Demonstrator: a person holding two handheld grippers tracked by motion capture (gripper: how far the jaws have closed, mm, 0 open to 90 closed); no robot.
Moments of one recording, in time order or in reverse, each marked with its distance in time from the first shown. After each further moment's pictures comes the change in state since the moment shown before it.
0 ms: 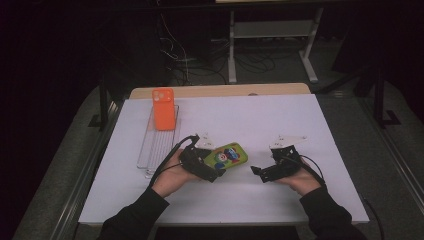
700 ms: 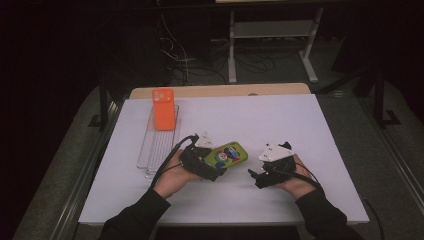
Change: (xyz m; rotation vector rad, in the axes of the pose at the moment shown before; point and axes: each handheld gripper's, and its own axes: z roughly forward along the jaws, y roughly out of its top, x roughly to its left) left arm 0.000 0.001 0.001 -0.006 -0.001 -0.028; right arm 0.023 -0.005 0.010 -0.026 -0.185 -0.307
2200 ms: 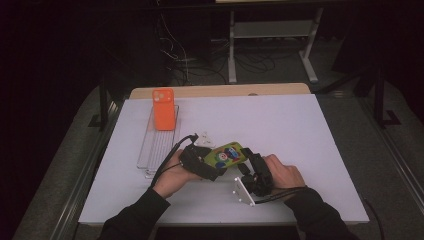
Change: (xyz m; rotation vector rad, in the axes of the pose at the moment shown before) left arm 0.000 0.000 -0.001 -0.006 -0.023 -0.014; right arm 0.070 0.009 0.013 -0.144 -0.429 -0.887
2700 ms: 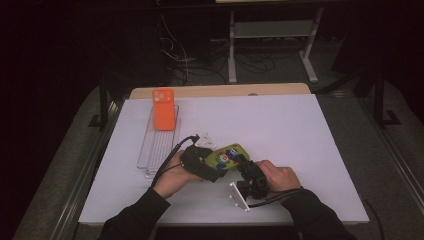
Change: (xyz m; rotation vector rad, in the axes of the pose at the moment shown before) left arm -0.001 0.000 0.001 0.009 -0.018 0.012; right arm 0.010 0.008 0.002 -0.014 -0.005 -0.071
